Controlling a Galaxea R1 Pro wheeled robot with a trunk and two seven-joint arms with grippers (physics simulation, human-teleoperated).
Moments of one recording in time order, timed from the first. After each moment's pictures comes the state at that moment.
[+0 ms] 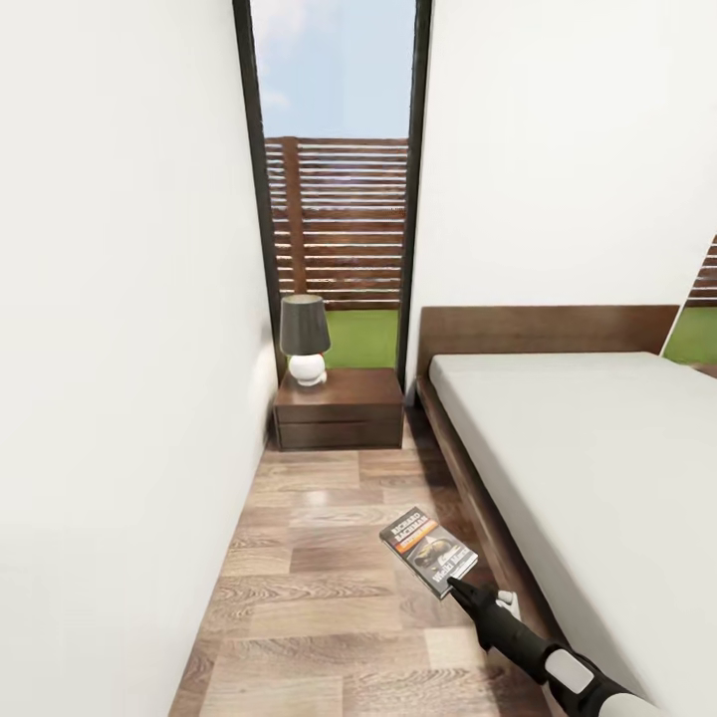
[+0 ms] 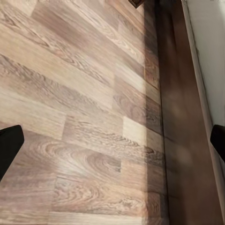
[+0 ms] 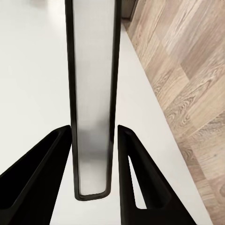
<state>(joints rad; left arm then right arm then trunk) -0.18 0.08 0.34 -0.16 0.43 -0.32 -0.86 -0.59 -0.13 -0.17 -0.09 -0.81 0.44 0.82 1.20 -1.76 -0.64</state>
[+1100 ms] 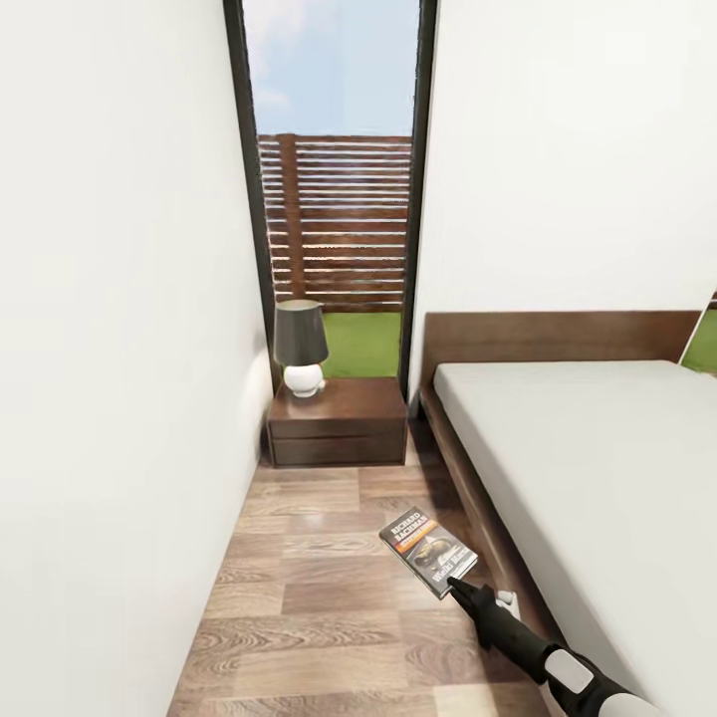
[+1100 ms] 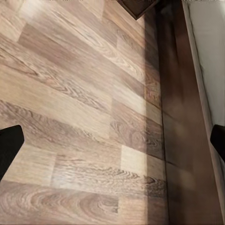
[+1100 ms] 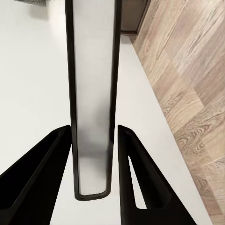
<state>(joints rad) -0.18 0.08 0.34 -0.16 0.43 -0.32 -0.86 -0.59 -0.13 -0.17 -0.09 -0.82 0.44 0.82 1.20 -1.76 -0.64</state>
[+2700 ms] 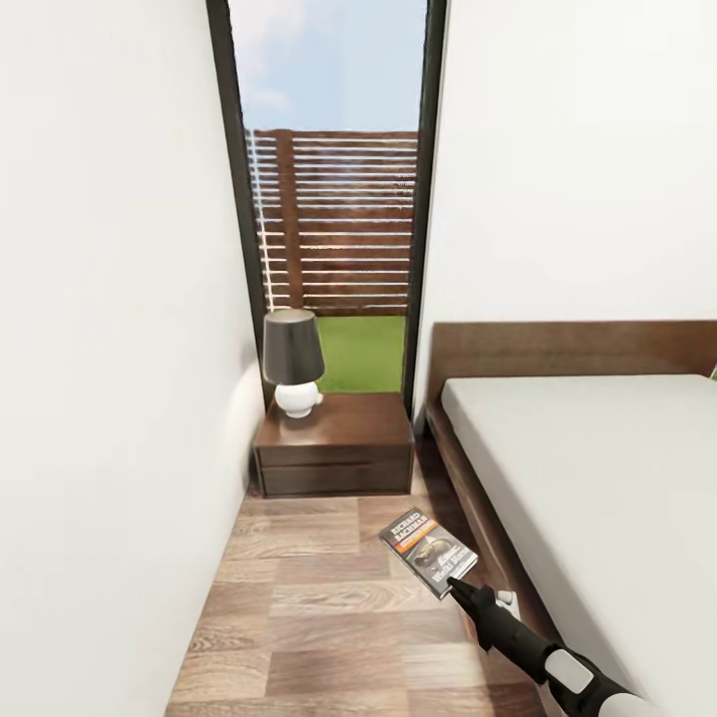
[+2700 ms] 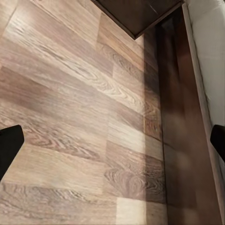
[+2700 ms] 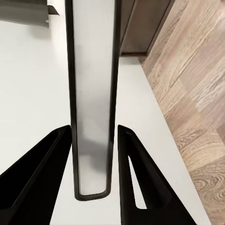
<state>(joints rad) -0.18 0.08 0.34 -0.16 0.43 -0.32 -0.86 -0.59 -0.13 -0.17 -0.09 -0.81 0.44 0.82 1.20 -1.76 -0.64</state>
